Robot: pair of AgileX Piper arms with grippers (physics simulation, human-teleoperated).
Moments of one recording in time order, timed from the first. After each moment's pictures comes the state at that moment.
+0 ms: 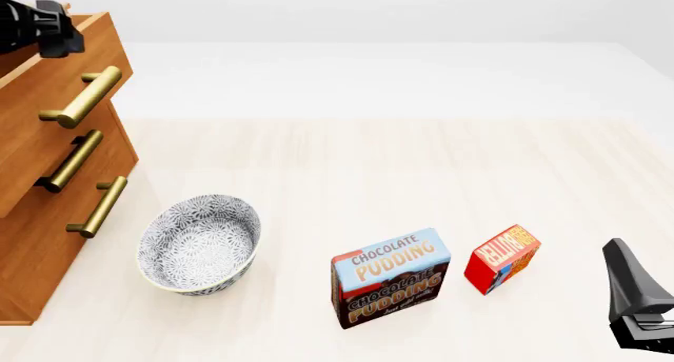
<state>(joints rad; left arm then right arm) 0.11 1.32 -1.36 0.71 0.04 0.00 0.00 0.00 0.00 0.00</state>
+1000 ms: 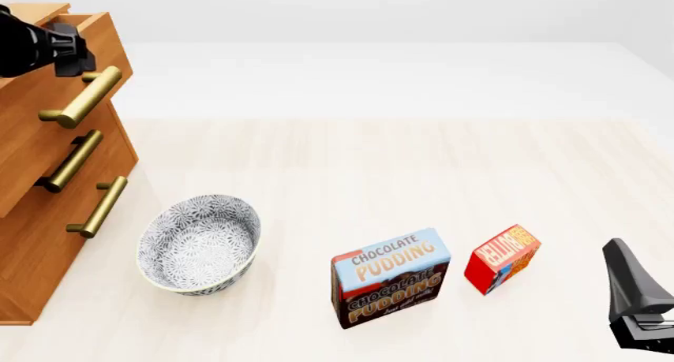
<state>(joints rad) 0.11 1.35 -1.30 0.66 0.03 0.00 0.00 0.00 0.00 0.00</state>
